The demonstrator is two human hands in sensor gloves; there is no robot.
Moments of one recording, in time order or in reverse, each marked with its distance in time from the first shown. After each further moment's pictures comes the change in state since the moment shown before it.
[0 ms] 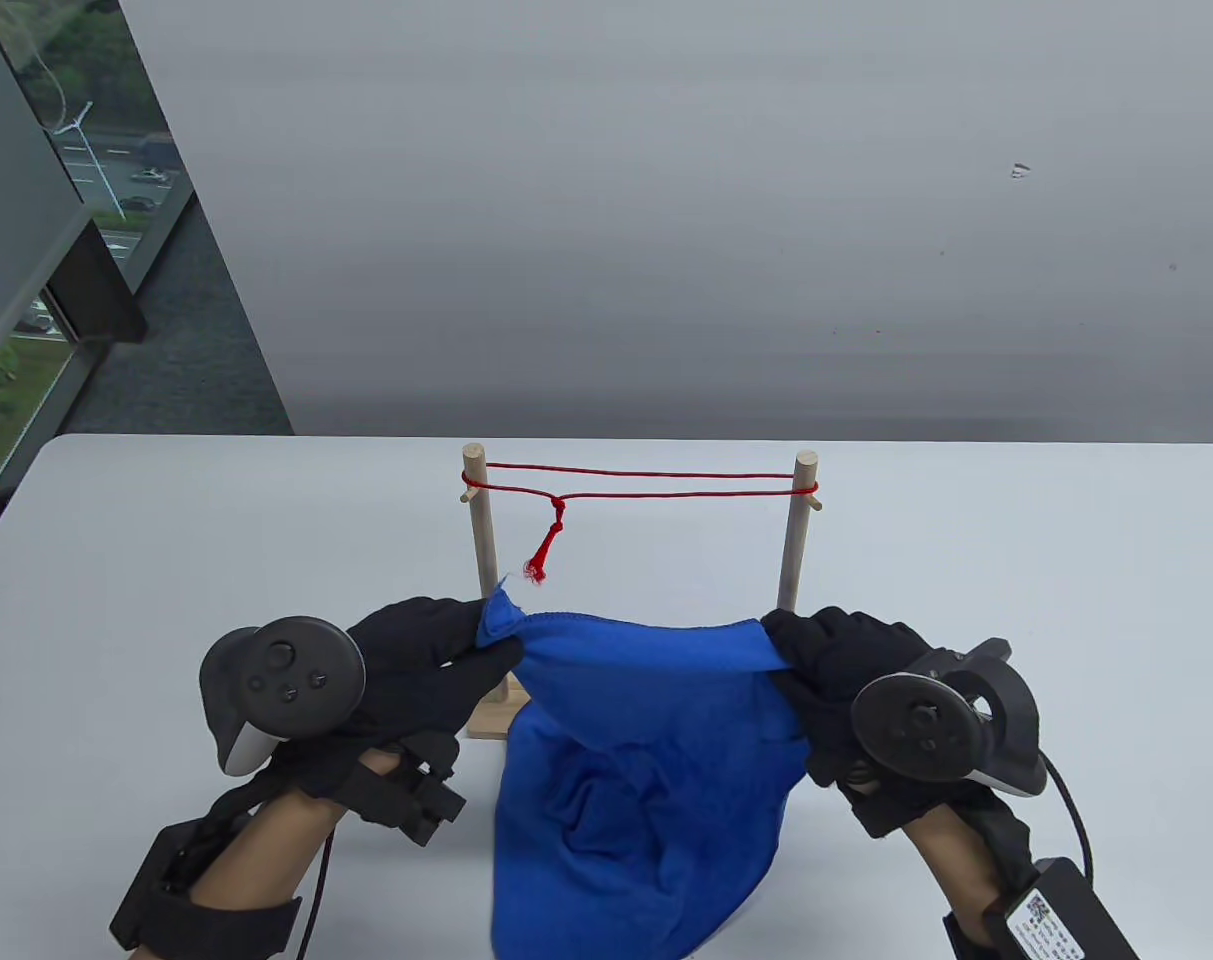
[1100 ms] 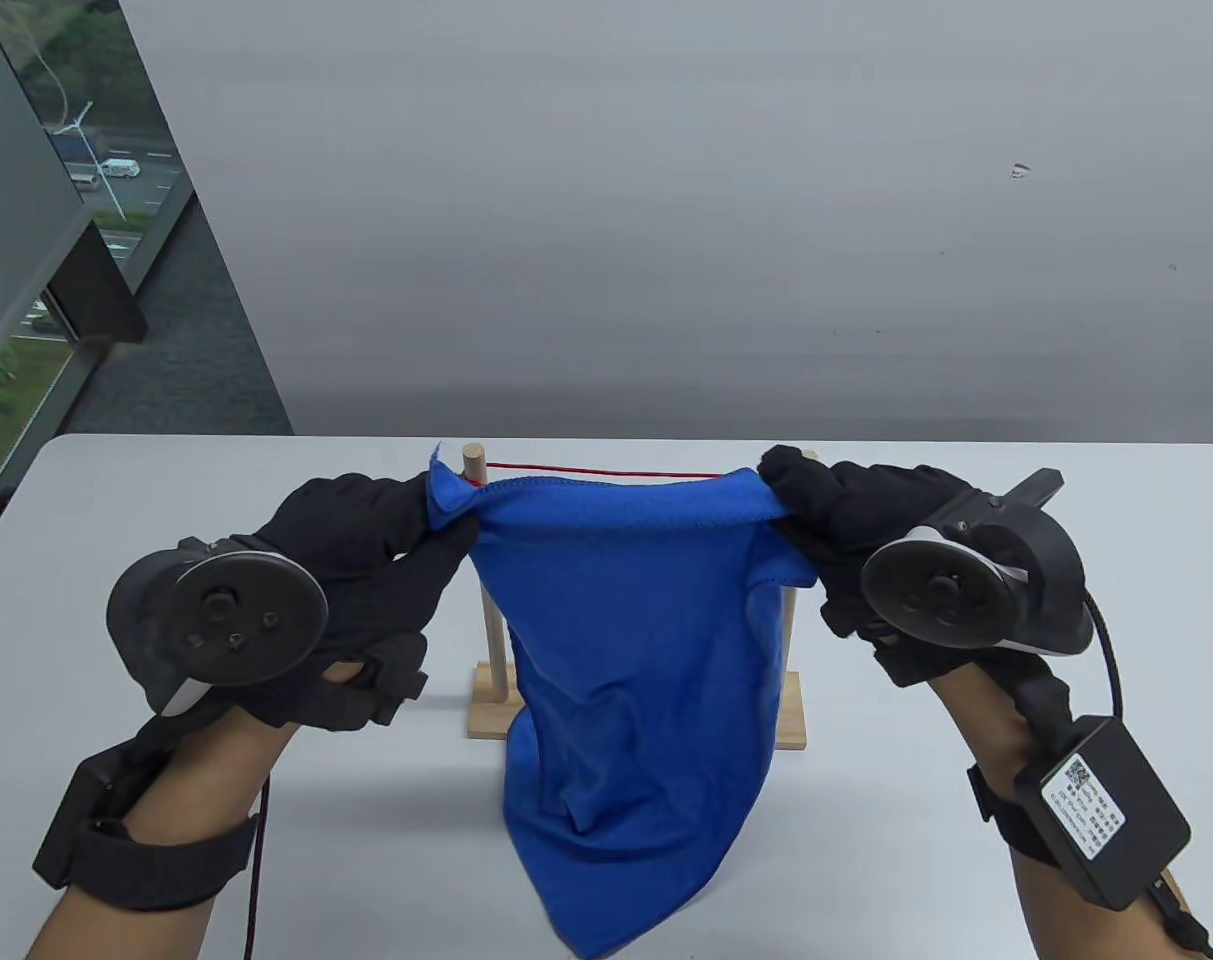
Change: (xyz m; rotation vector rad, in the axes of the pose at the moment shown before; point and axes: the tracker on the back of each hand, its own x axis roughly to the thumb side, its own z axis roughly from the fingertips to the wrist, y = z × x) left_hand 0.058 0.075 -0.044 0.242 -0.133 -0.298; right_hand 0.006 -0.077 -0.085 -0.161 -0.140 0.156
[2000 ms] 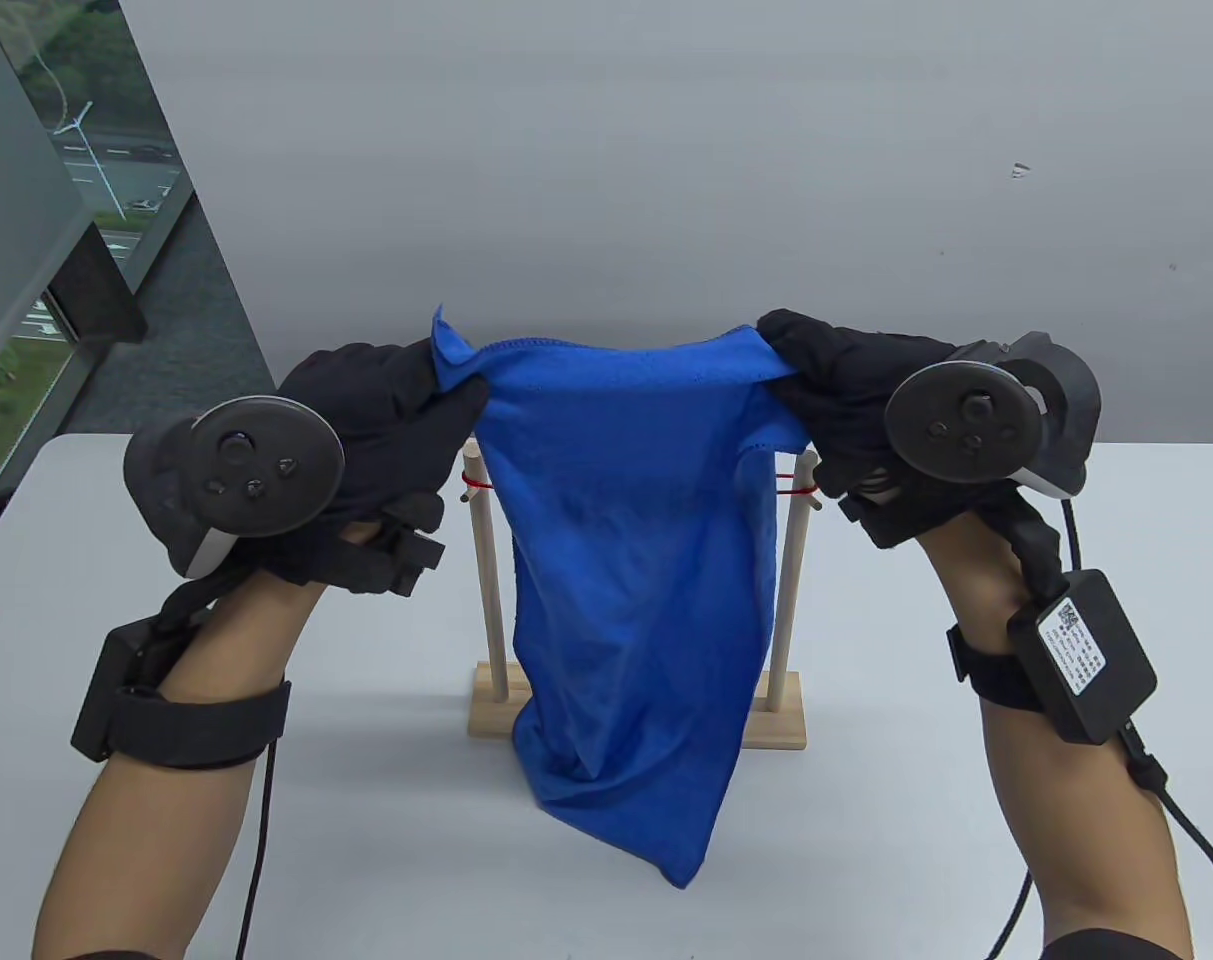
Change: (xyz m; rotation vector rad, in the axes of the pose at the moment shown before) left_hand -0.020 0.003 -0.068 0.076 0.030 -0.028; right_hand -0.047 0.007 -0.062 -0.068 0.033 -0.143
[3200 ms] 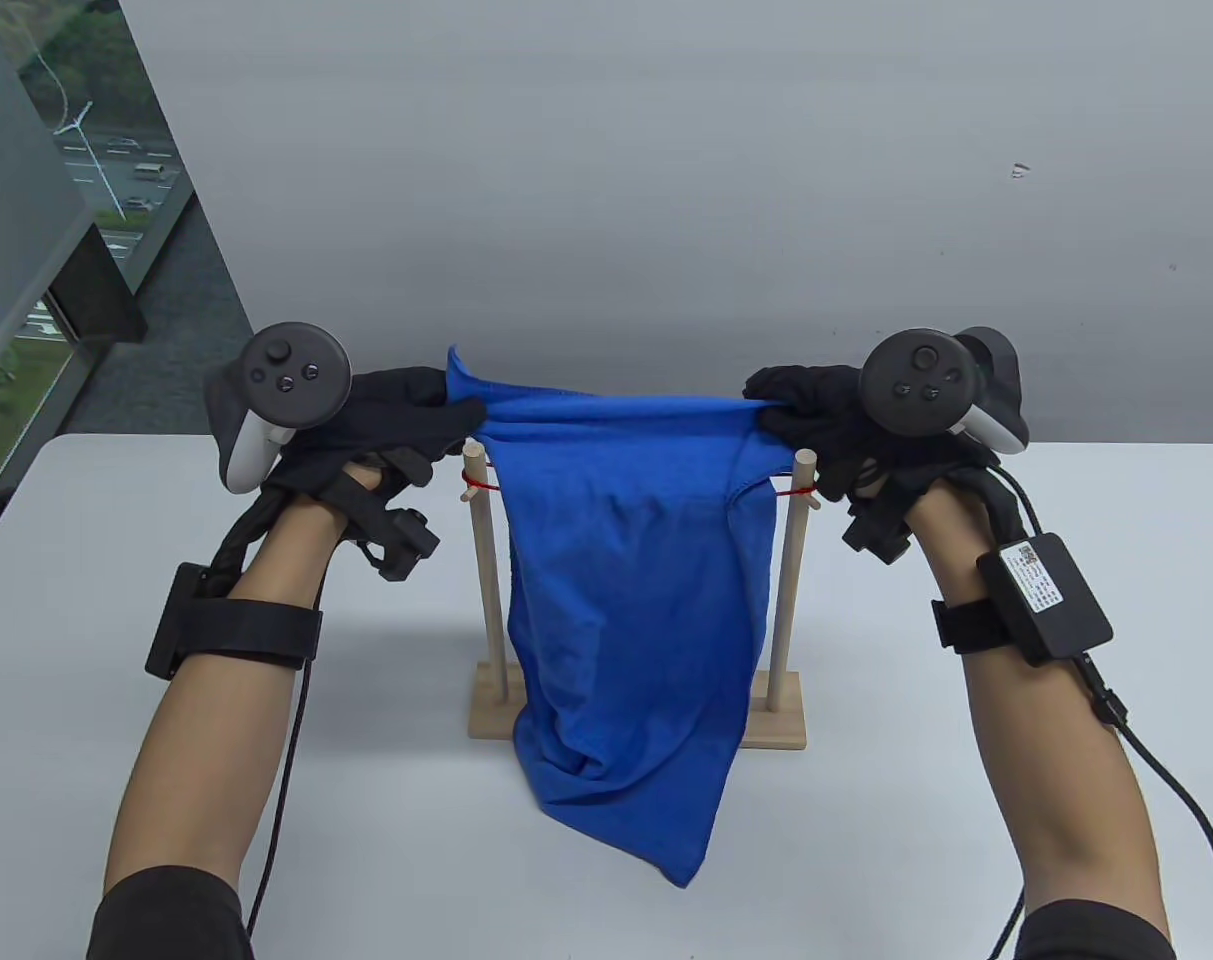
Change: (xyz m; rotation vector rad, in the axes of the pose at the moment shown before) left_hand -0.121 -0.112 0.006 -0.398 0.289 0.298; right_hand -0.079 0.104 0.025 0.369 0.119 -0.255
